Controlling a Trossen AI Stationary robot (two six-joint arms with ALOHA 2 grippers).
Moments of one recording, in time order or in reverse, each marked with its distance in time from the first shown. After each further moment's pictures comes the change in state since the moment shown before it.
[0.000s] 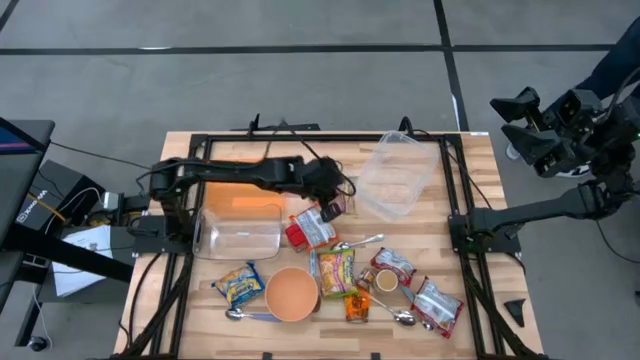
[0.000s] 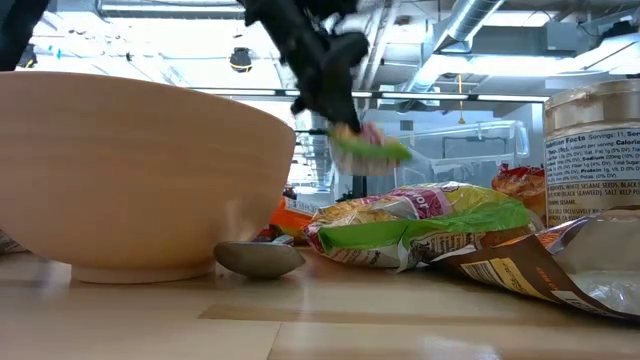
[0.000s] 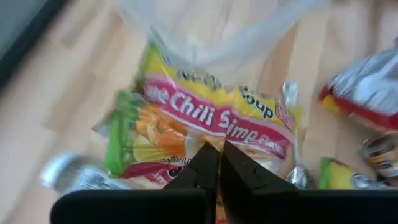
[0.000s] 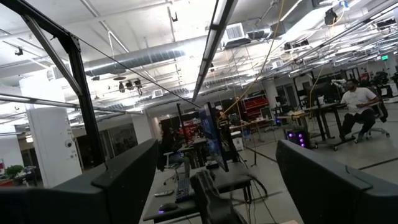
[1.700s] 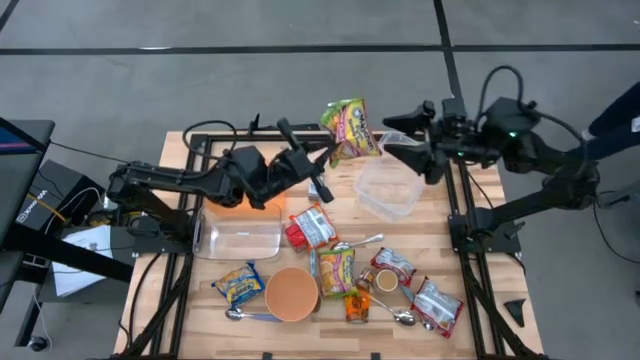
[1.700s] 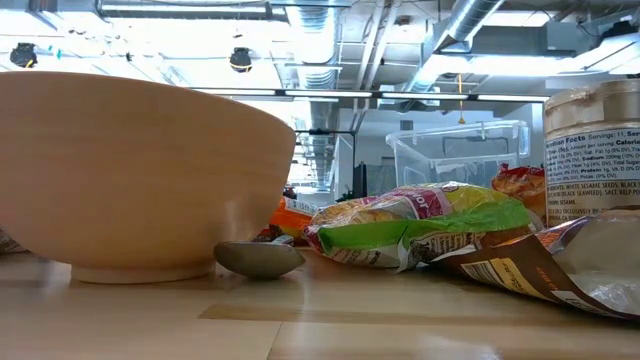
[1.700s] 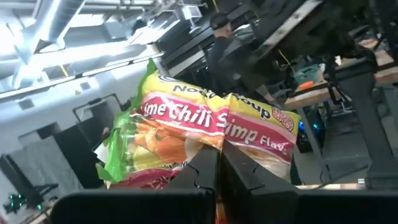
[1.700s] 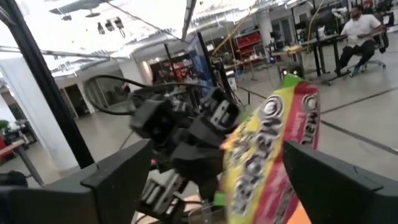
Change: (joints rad) left arm -0.227 -0.285 0.002 0.848 -0.530 0.820; right arm -0.033 0.433 0.068 0.092 -0.052 0.080
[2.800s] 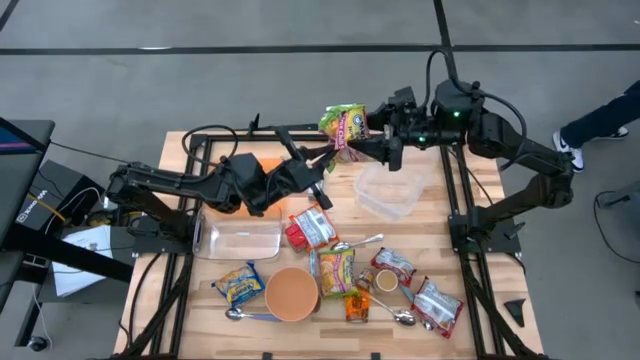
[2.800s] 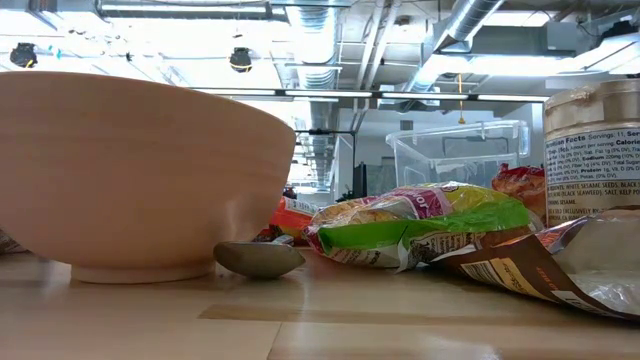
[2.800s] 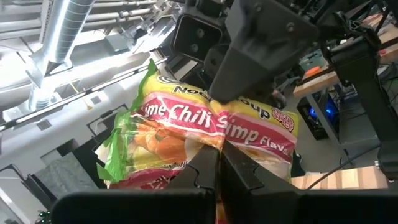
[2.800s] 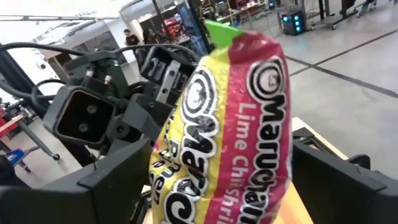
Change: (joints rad) left arm -0.048 0.000 0.000 0.014 -0.053 0.147; right arm -0.146 0.226 0.184 -0.159 -0.190 0.075
